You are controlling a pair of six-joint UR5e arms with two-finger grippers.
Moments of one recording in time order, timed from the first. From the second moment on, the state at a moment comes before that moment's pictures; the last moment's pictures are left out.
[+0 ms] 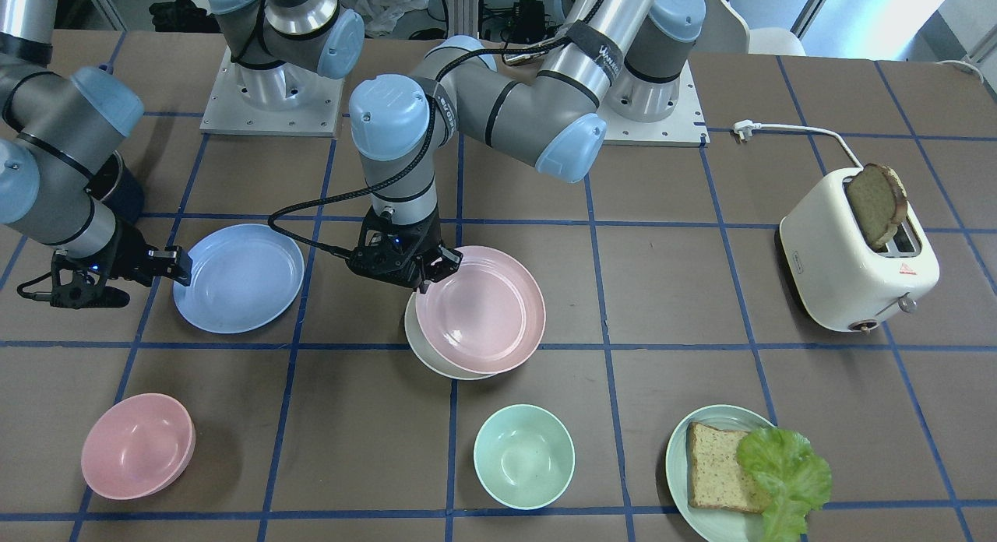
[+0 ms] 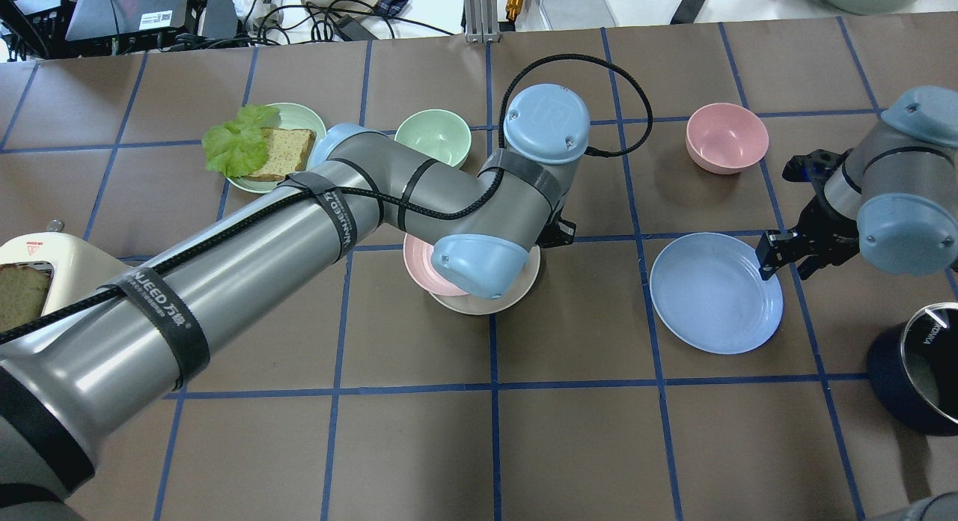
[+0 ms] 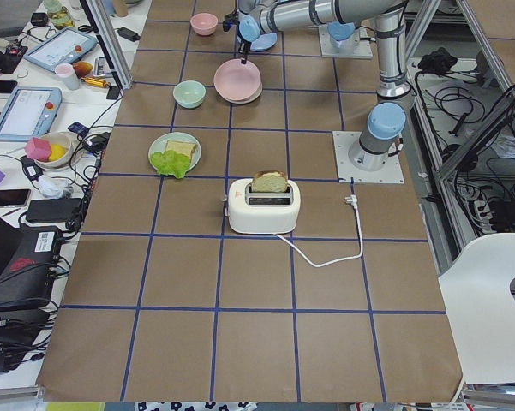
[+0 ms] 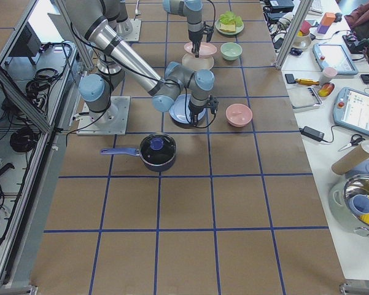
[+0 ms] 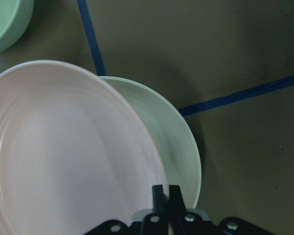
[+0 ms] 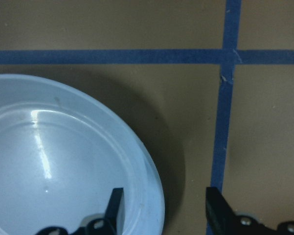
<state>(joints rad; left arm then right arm) -2.12 -2.03 -1.62 -1.01 1.66 -0.25 1.13 -1.34 2.06 -2.15 -1.57 -0.45</state>
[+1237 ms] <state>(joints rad) -2.10 -2.02 -1.61 -1.02 1.63 -0.25 1.13 -1.33 2.11 -2.23 -1.57 -0.46</state>
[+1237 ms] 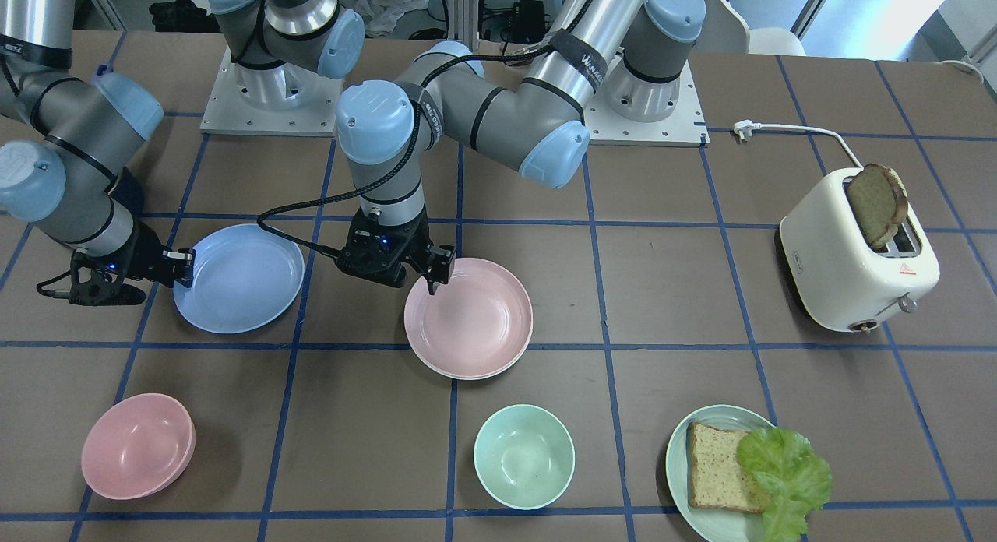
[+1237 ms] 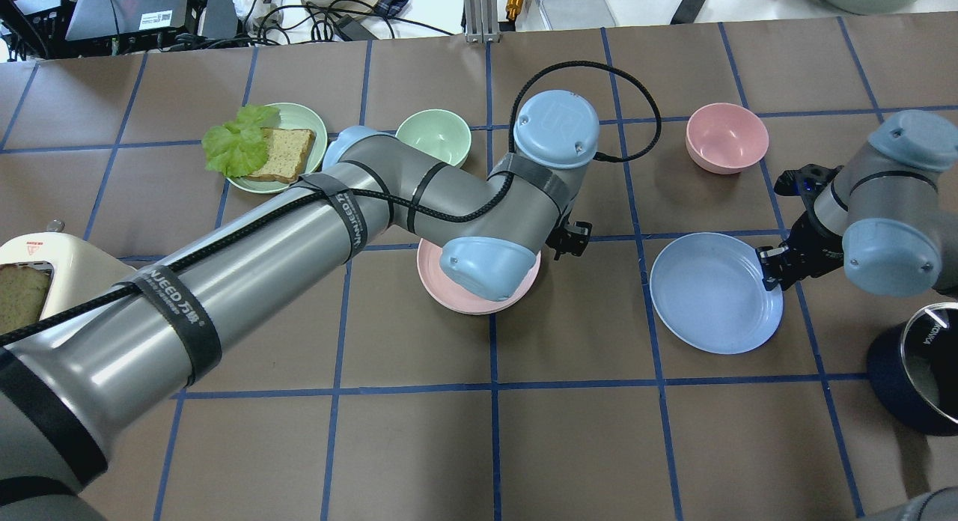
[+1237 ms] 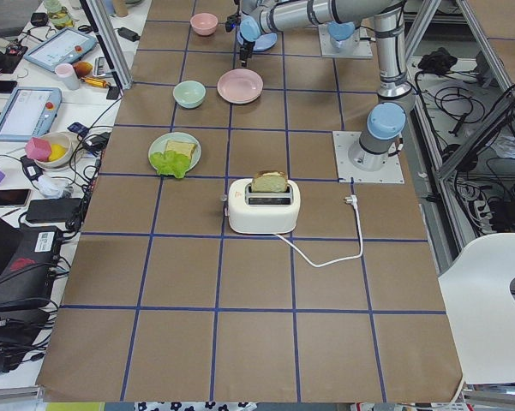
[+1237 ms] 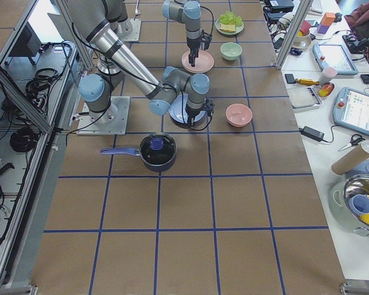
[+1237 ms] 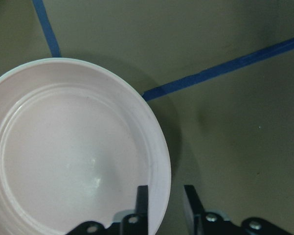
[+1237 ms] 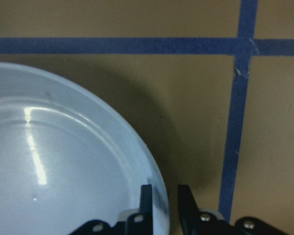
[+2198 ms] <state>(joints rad) -1.72 -1.83 -1.37 -1.63 1.48 -0.29 1.13 -1.33 2.06 -2.21 -1.55 -0.46</state>
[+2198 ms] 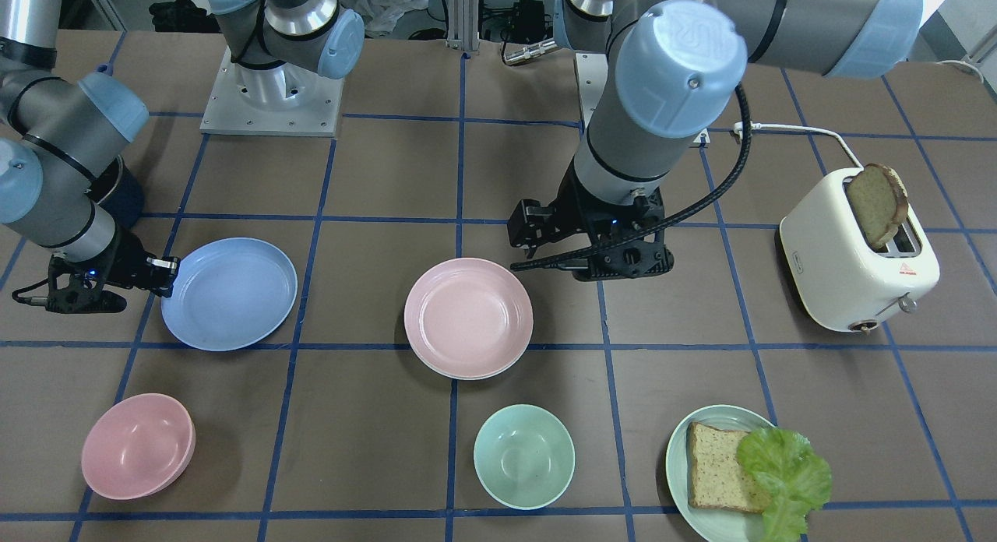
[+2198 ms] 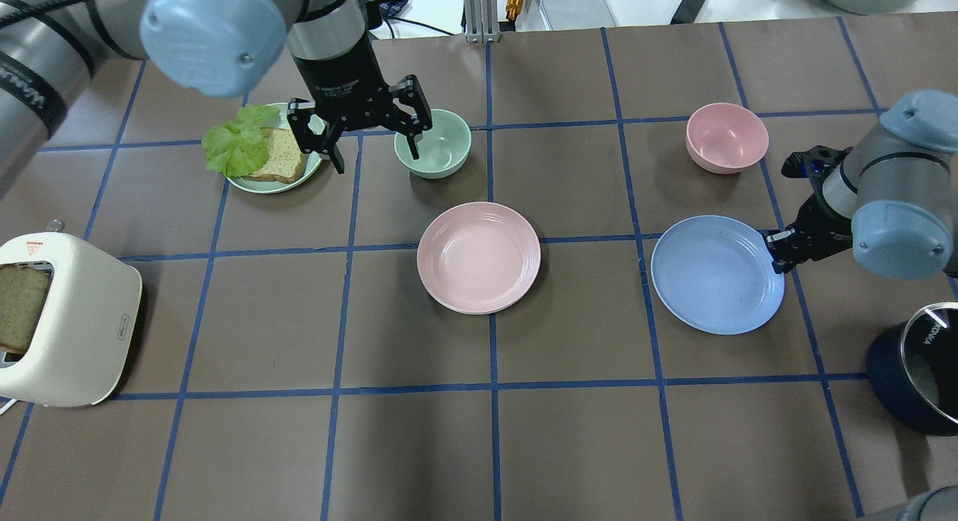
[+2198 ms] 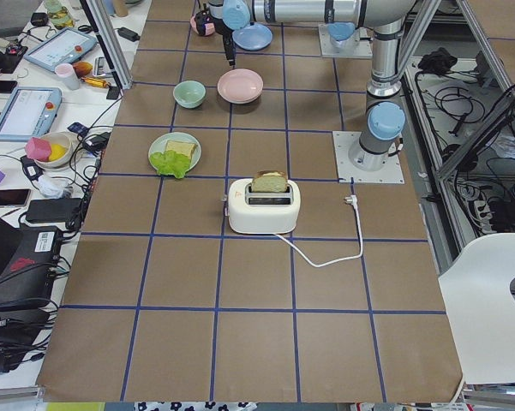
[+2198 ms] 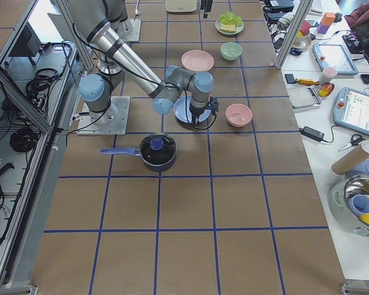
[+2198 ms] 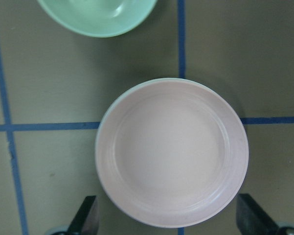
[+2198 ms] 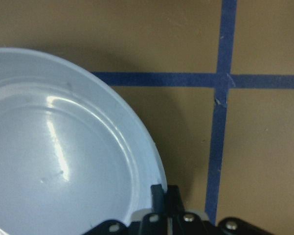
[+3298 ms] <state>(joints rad) -1.59 -1.58 -1.55 -1.50 1.49 -0.16 1.17 -1.36 1.89 -1.94 -1.34 -0.38</state>
